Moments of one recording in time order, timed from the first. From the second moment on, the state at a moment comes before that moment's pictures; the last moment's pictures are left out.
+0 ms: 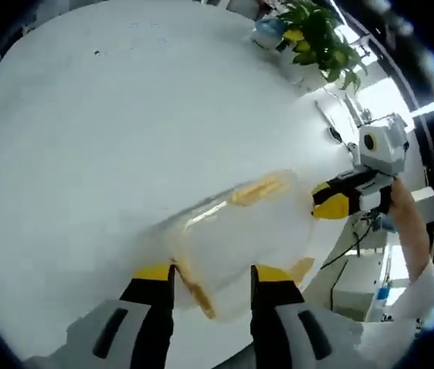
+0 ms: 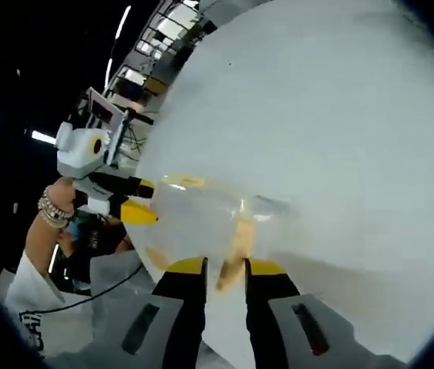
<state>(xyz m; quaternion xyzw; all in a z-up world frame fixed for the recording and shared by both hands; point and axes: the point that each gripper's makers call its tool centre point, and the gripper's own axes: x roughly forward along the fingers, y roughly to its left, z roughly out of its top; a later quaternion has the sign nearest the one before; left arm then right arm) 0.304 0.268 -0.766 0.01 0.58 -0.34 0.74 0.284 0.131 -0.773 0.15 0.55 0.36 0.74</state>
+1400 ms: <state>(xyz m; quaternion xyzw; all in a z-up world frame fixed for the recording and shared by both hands) 0.276 0.203 -0.761 0.24 0.30 -0.56 0.73 0.350 0.222 -0.759 0.07 0.46 0.45 0.76</state>
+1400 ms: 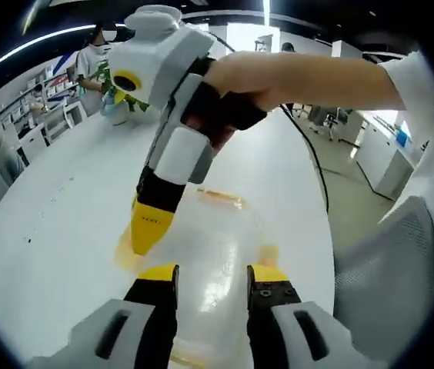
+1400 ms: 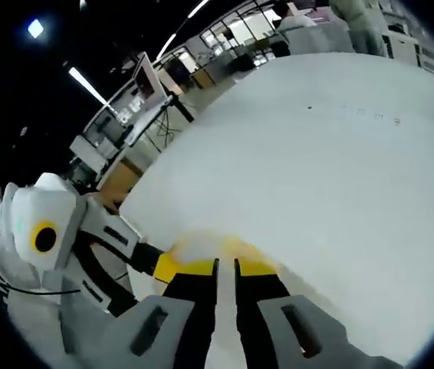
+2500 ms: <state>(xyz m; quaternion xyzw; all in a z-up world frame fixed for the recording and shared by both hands) 0.265 0.201 -0.782 0.44 0.16 -0.56 0.68 0.329 0.221 -0.774 -0.13 0.47 0.60 0.63</state>
